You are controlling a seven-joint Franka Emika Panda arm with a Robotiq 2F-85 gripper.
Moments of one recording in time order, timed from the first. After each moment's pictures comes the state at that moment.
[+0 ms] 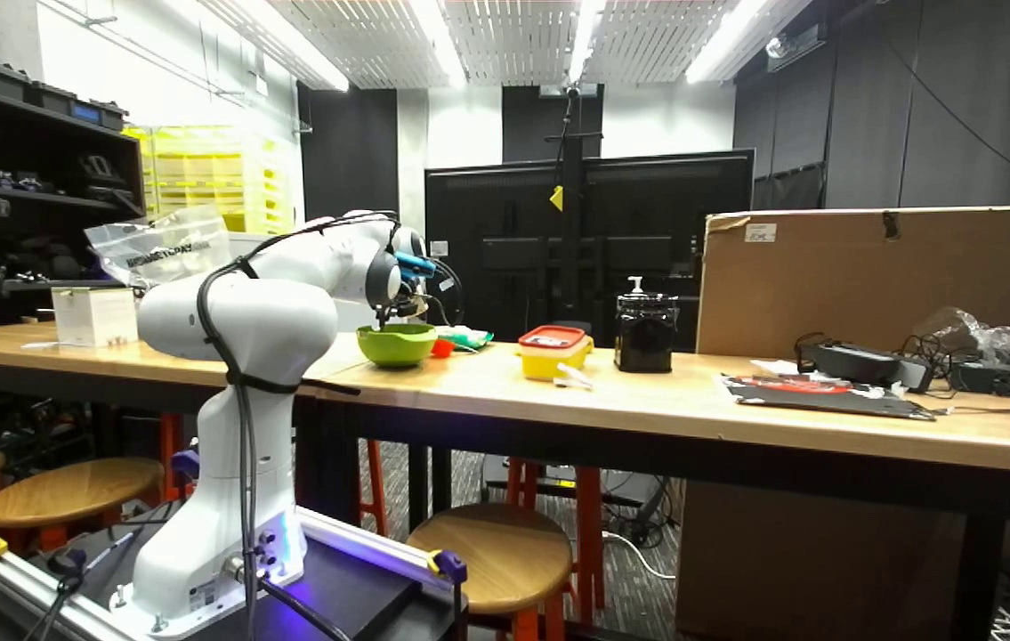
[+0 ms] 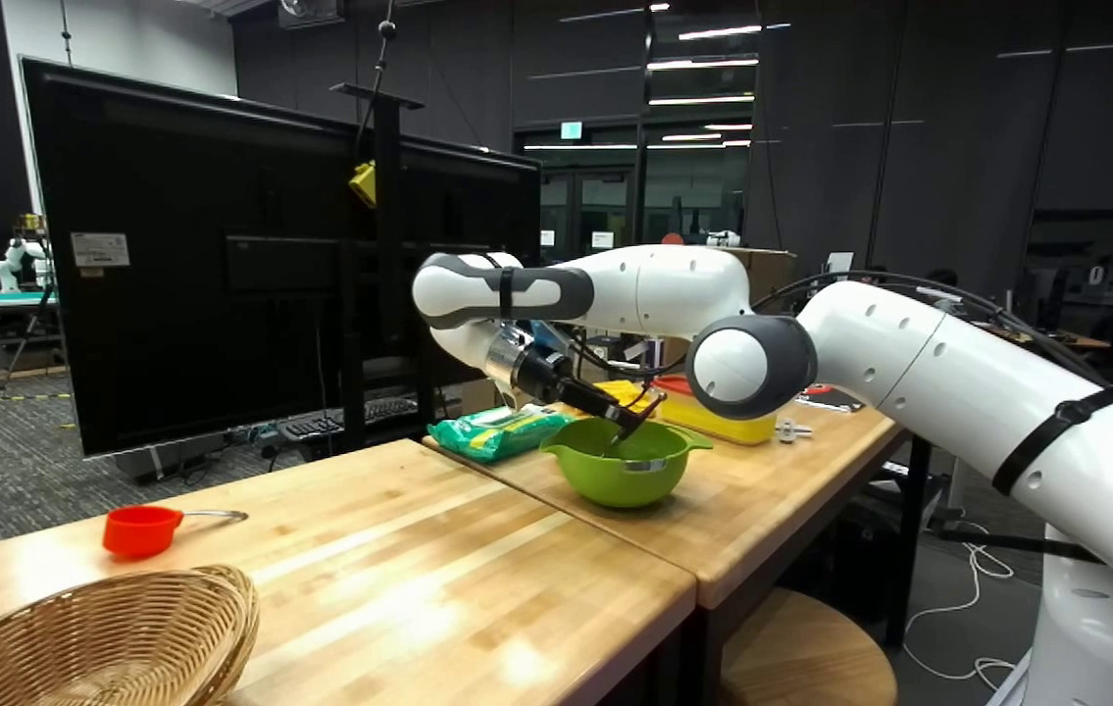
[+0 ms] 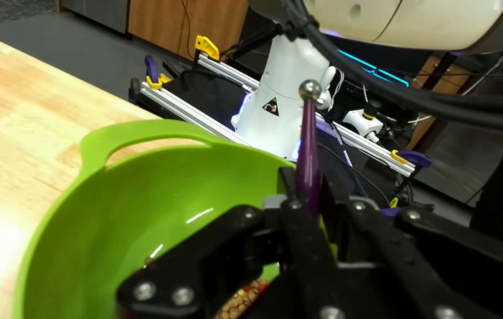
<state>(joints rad) 0.31 1.13 0.17 -0.46 -0.23 0.35 -0.38</state>
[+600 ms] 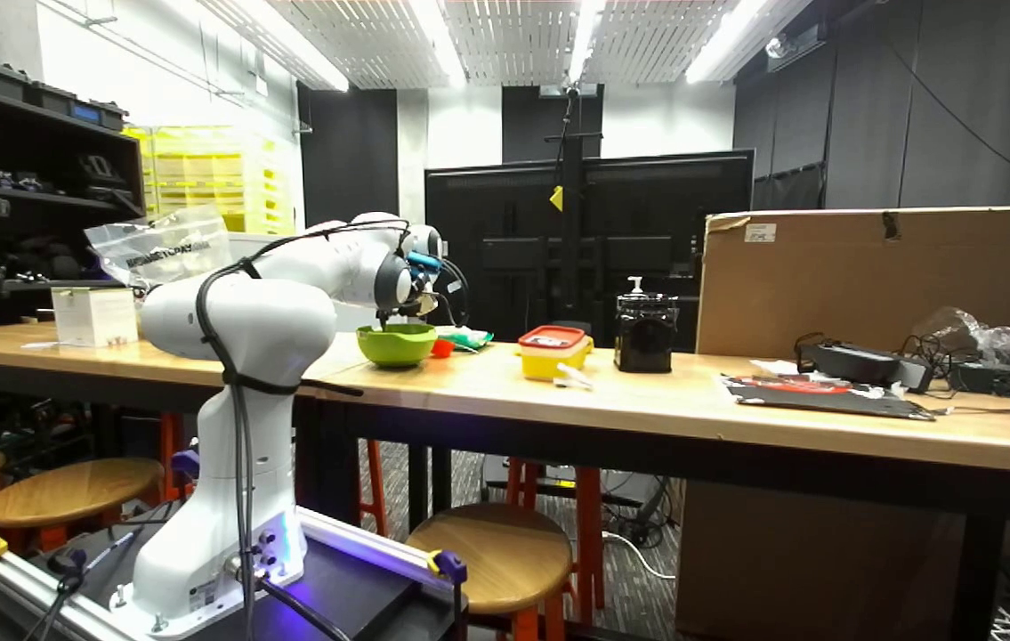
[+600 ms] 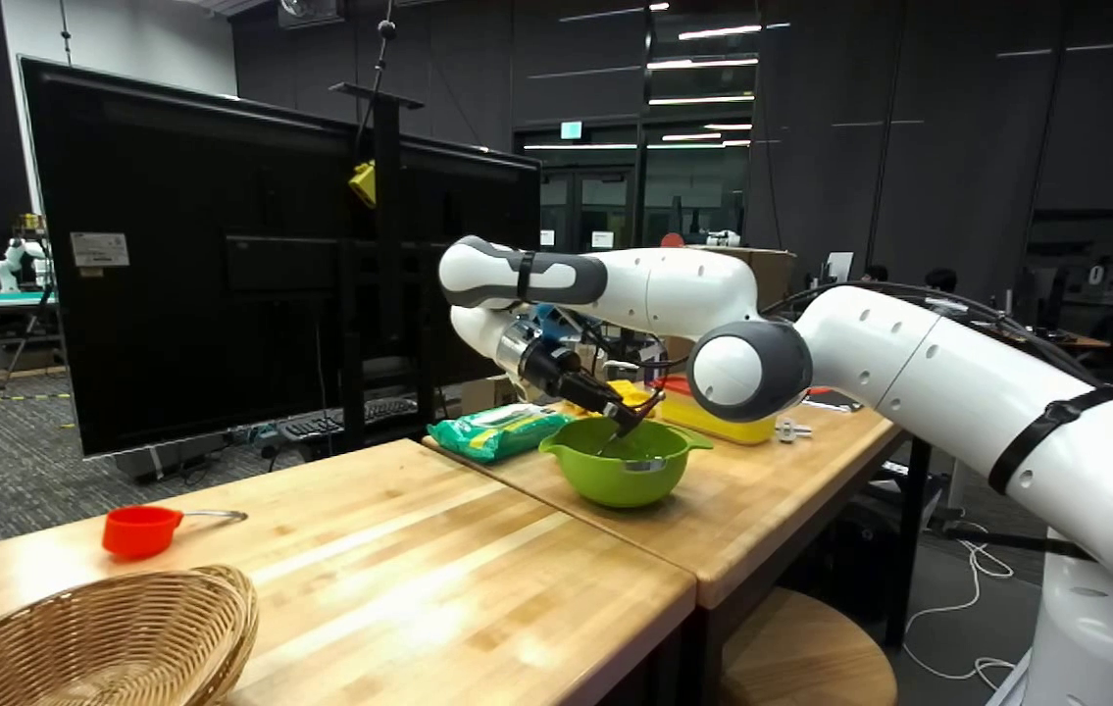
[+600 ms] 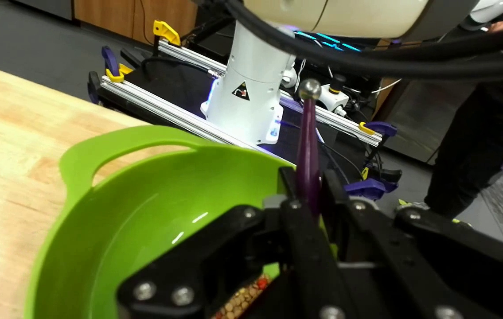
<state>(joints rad) 0.25 1.15 0.15 -0.39 -0.03 0.33 -0.16</state>
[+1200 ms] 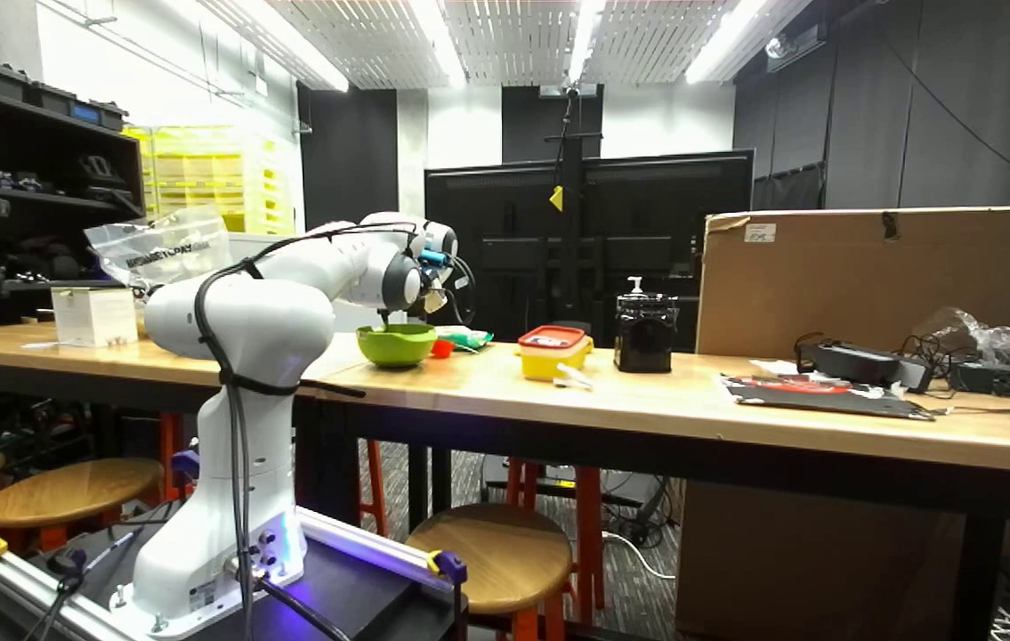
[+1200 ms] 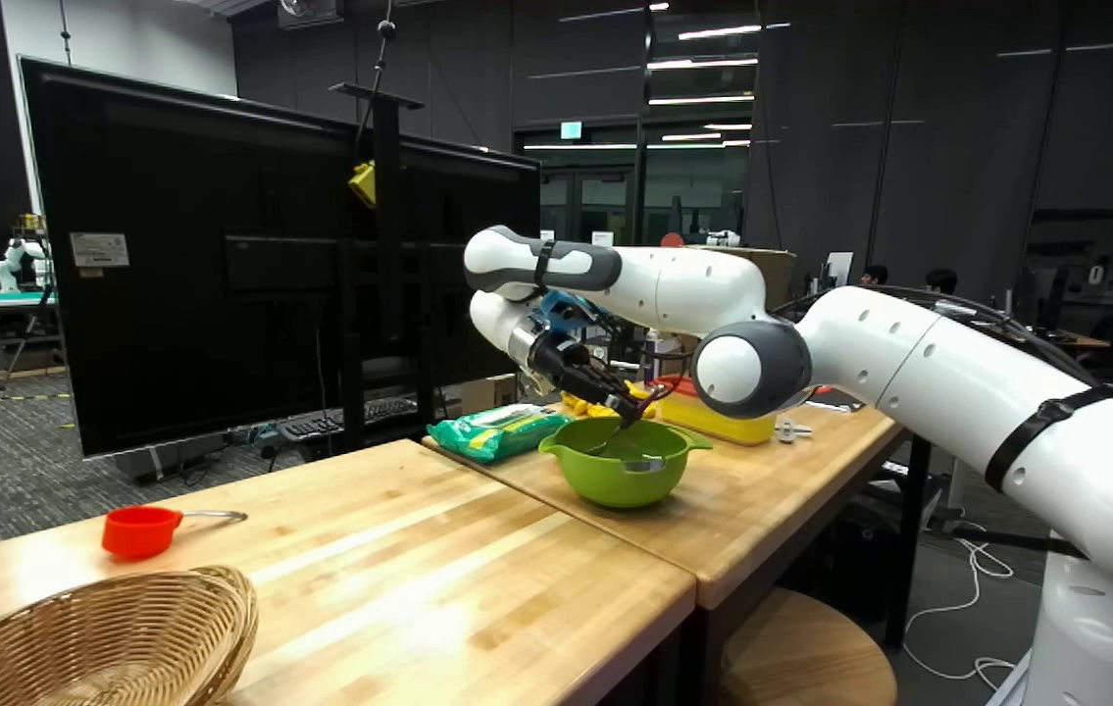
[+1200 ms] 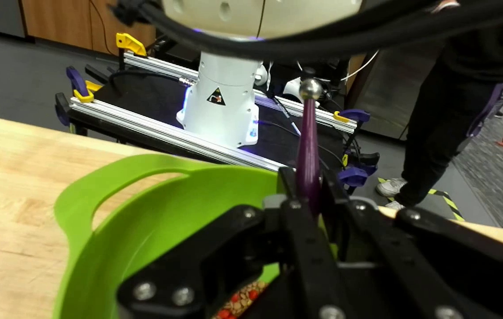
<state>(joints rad) 0.19 1.15 0.13 -0.37 0.15 0.31 0.07</state>
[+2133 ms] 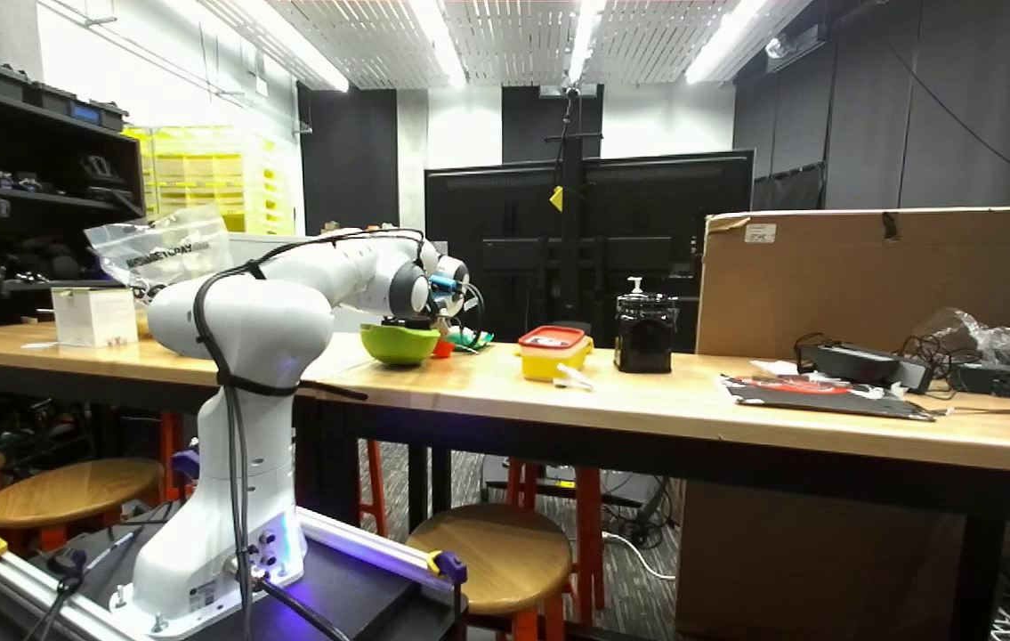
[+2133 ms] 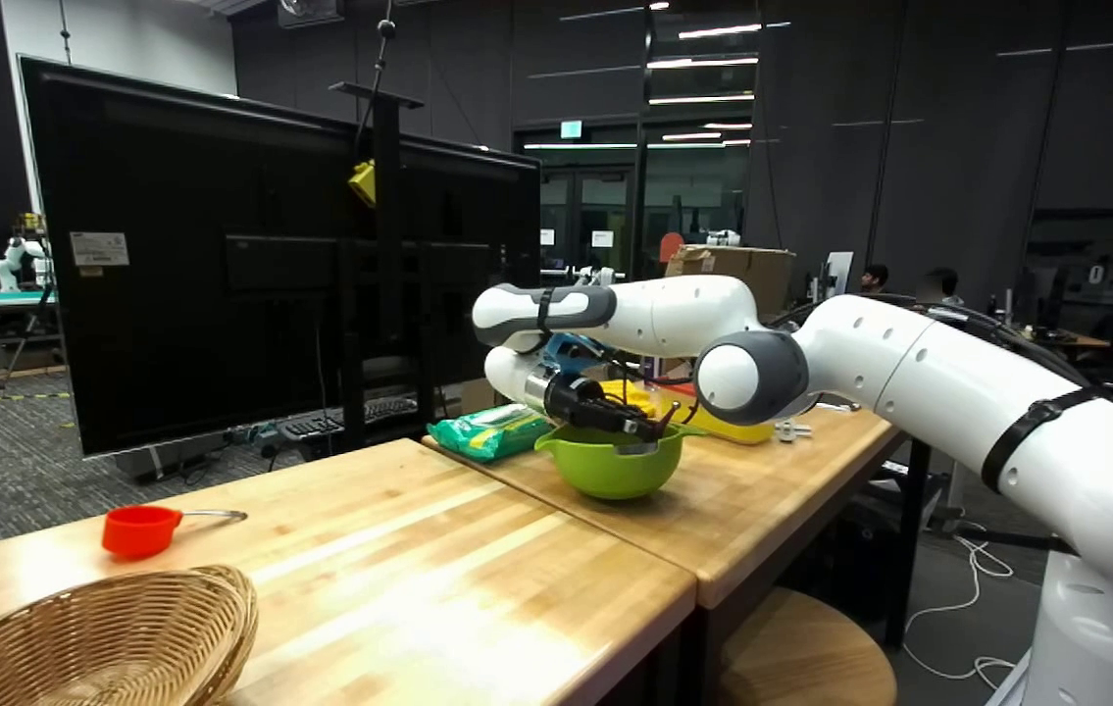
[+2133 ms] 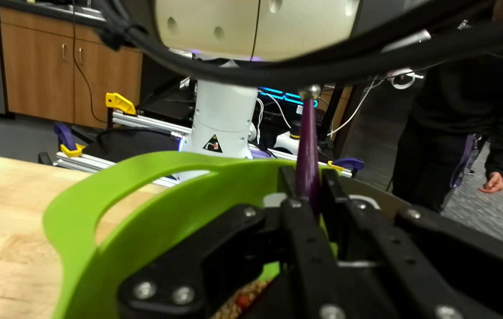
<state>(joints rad) 0.14 1.19 0.14 -0.54 0.17 0.27 0.10</state>
